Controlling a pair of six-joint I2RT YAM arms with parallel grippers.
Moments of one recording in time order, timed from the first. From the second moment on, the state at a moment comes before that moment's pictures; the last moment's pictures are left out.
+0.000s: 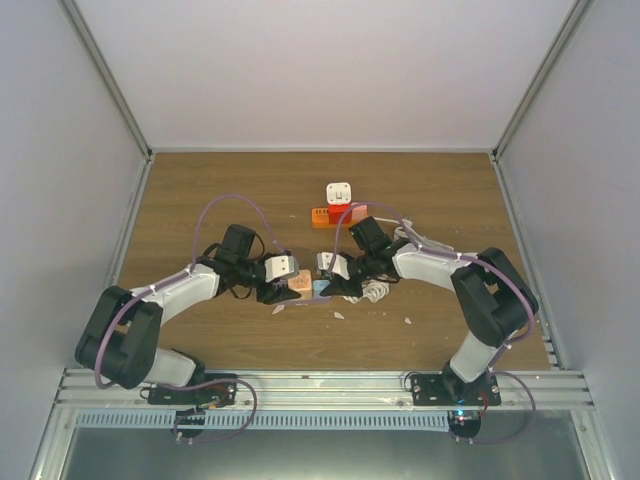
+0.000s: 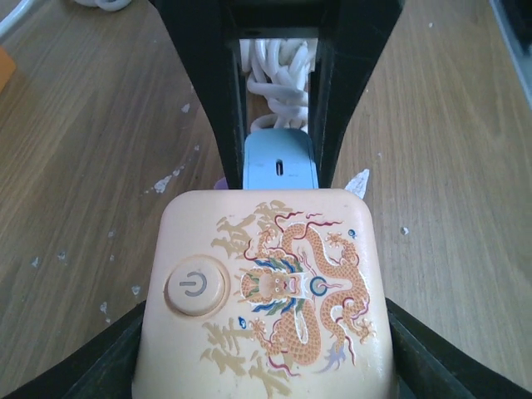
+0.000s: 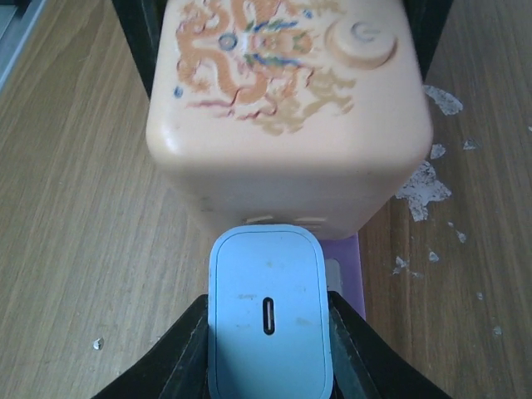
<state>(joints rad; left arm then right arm) -0.41 1.38 0.64 -0.18 0.77 0.78 0.61 1.70 0.92 -0.29 -0.72 -0.86</state>
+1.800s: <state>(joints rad) 0.24 1.72 1.40 -0.55 0.56 0.52 0.61 1.71 0.94 -0.30 -0.68 -0.83</state>
